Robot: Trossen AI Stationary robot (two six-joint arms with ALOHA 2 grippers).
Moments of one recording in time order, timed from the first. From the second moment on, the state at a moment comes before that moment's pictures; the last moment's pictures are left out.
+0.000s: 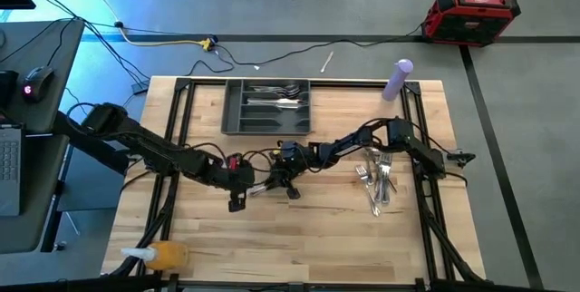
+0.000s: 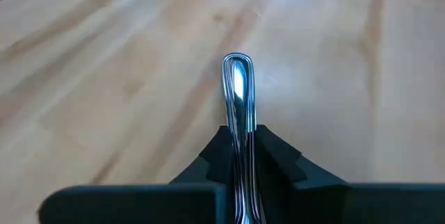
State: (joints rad) left arm -0.34 1.35 0.69 -0.34 -0.24 -0.40; right arm -0.05 2.28 1.26 0.41 -0.45 -0.23
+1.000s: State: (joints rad) left arm -0.31 1.59 0.70 -0.21 -0.36 -0.36; right arm -0.05 2.19 1.26 0.35 -0.39 -0.20
